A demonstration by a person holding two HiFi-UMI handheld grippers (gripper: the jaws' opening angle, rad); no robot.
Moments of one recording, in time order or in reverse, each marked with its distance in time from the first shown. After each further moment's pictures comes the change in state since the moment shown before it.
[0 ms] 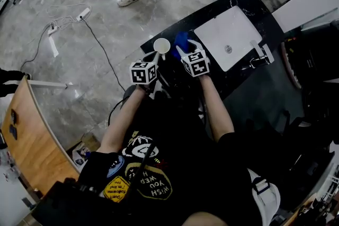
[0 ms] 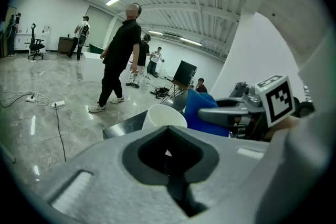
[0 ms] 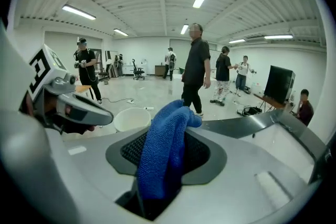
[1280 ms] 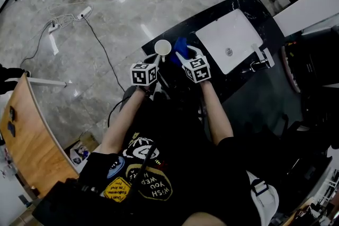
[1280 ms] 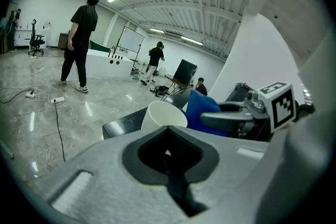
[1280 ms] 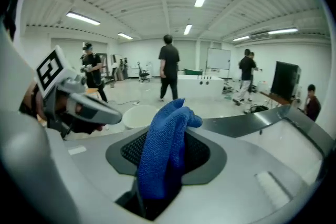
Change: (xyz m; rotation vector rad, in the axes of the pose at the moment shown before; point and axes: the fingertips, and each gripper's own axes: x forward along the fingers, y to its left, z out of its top) left arm 0.001 0.000 -0.007 -0.023 0.020 -0.012; right arm -0.003 0.016 -0.015 0.010 -0.012 0.081
